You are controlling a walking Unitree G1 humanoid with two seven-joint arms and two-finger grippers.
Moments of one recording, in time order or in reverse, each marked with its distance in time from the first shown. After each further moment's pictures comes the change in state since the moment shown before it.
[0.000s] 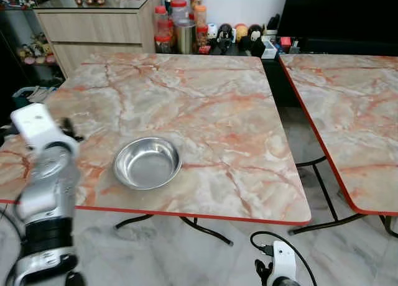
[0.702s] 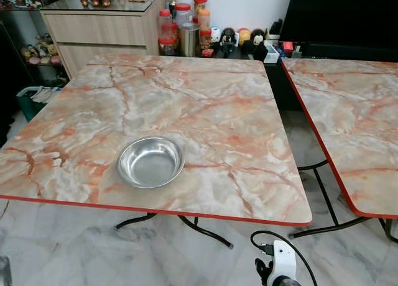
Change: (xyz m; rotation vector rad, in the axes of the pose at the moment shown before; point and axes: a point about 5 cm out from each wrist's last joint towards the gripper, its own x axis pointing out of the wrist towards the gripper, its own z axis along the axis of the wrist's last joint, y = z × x) left arm -0.061 0.155 -0.151 0.623 0.524 0.481; right arm 0.000 0.000 0.000 0.002 -0.002 -0.009
